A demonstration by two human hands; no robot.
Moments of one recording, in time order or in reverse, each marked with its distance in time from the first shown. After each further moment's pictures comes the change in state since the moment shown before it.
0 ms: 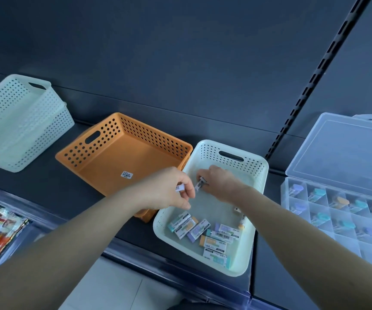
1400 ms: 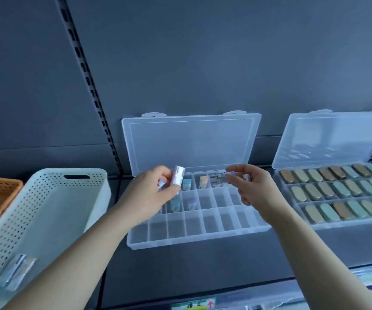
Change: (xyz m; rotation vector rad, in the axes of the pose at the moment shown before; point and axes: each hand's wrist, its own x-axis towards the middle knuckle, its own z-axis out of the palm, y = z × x) left_hand 0.087 0.245 0.153 -0.094 0.216 0.304; right_hand -0.317 0.246 -0.058 1.149 0.799 0.516
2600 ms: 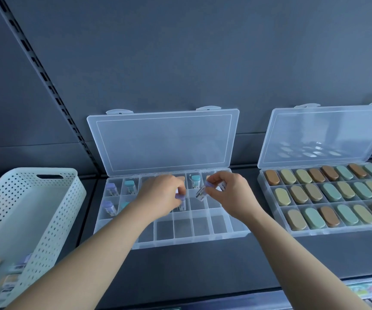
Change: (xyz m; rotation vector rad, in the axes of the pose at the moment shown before) left_hand 0.056 0.033 0.088 0.565 -0.107 0.065; right_hand 0.035 0.048 -0.024 -0.464 -0.064 -0.205
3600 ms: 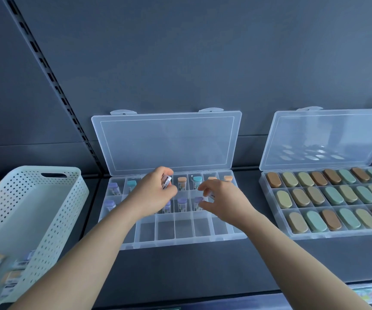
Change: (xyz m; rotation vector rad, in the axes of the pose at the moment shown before) left_hand -0.017 -0.015 -0.010 -0.747 -0.017 -0.237; right_hand -0.001 -0.007 0.007 -0.358 -0.213 -0.158
